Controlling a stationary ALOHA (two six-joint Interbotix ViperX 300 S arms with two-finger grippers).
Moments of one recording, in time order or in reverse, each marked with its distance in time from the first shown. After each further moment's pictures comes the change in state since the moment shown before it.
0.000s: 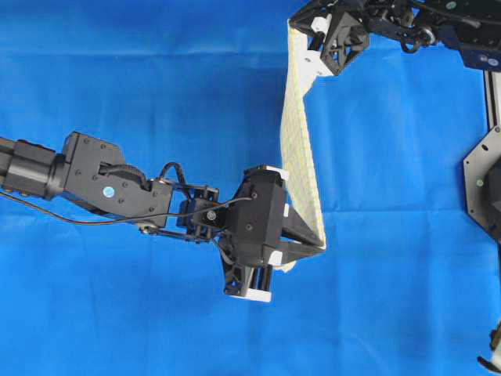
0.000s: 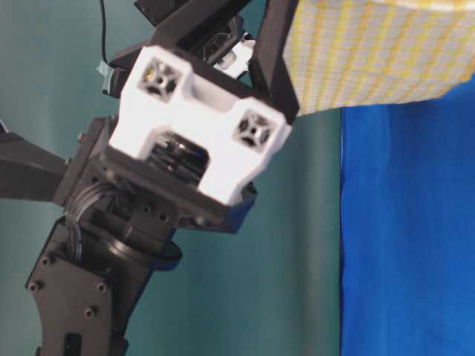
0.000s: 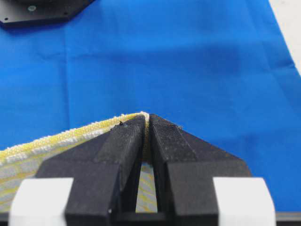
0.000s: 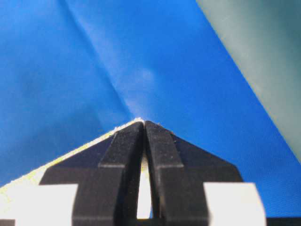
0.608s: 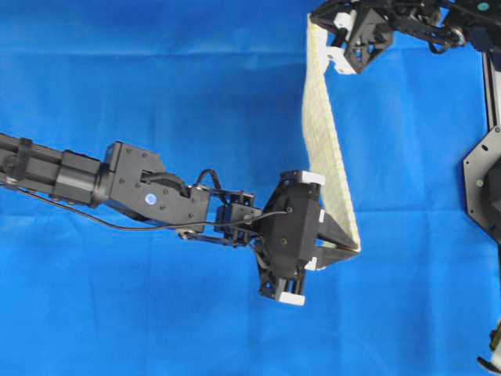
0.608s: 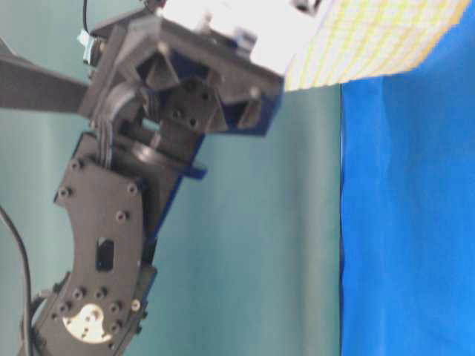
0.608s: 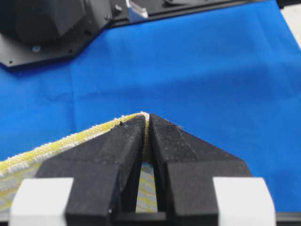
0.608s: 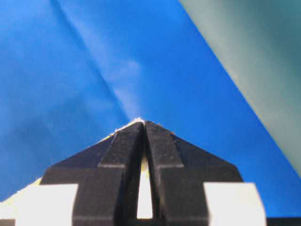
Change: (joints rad) left arm 0.012 0.135 -0.153 0.000 -0.037 0.097; right arm -0.031 -0.126 0.078 -0.003 0.026 -0.002
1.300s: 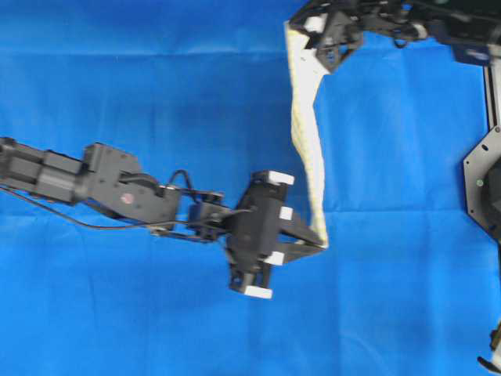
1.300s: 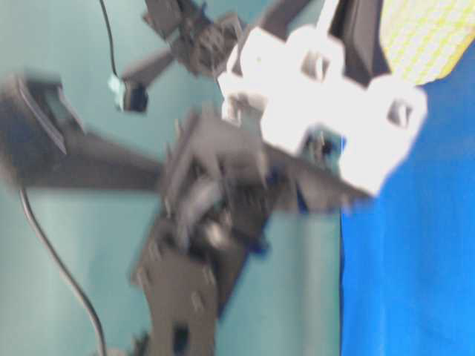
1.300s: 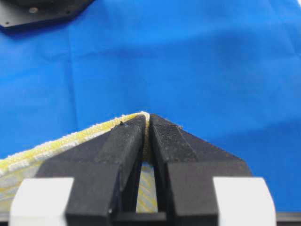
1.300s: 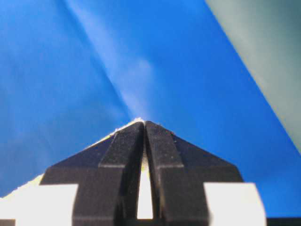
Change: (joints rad) left arm 0.000 -0.067 0.242 -0.005 -0.175 -0.009; right arm 0.046 0.218 -0.164 0.000 0.029 0.002
